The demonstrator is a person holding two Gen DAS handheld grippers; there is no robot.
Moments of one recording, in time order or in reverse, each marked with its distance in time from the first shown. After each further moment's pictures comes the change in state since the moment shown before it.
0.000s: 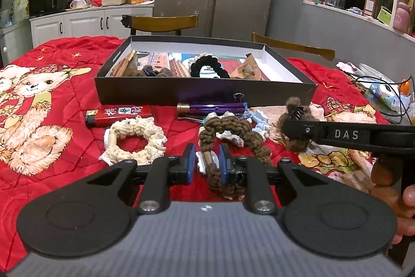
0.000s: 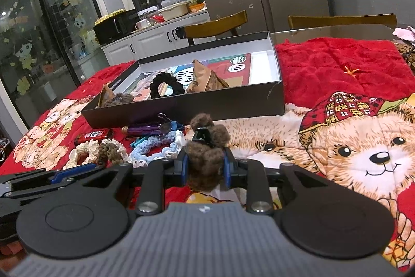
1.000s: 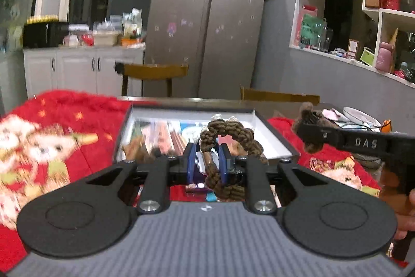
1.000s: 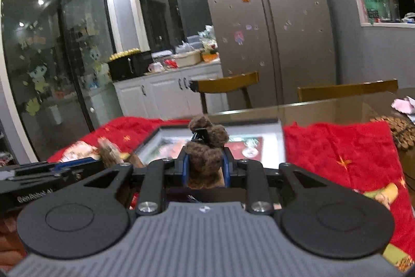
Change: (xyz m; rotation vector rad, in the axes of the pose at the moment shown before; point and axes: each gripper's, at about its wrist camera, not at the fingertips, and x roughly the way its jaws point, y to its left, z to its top) left arm -0.062 0.022 0.068 0.020 -0.203 -0.063; right arm -0.063 0.036 0.073 -0.088 -0.217 0.031
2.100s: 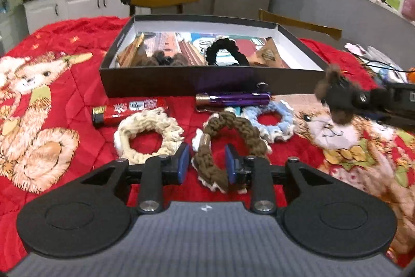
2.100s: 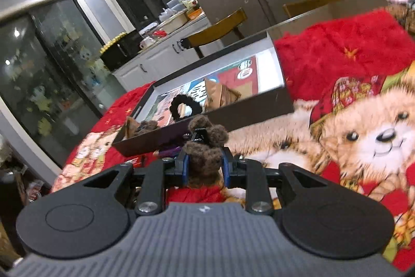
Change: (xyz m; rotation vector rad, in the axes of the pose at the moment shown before) left arm 0.065 0.002 -0.054 0.001 0.336 0.069; right arm 0.029 -0.046 -0.075 0.325 0.189 0.060
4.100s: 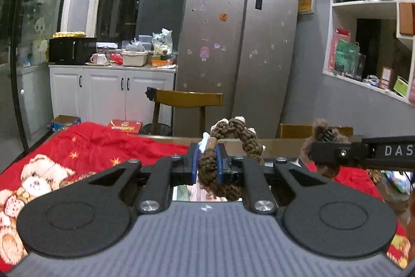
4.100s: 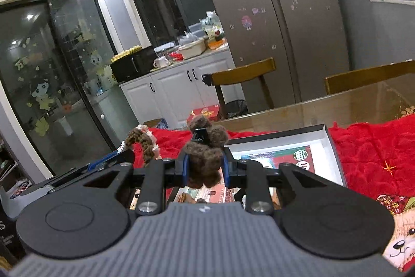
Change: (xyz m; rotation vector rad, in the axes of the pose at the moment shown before) left arm -0.098 0.052 0.128 -0.065 -0.399 0.059; right arm 0.011 0.151 0.112 -0.179 -0.086 -0.047
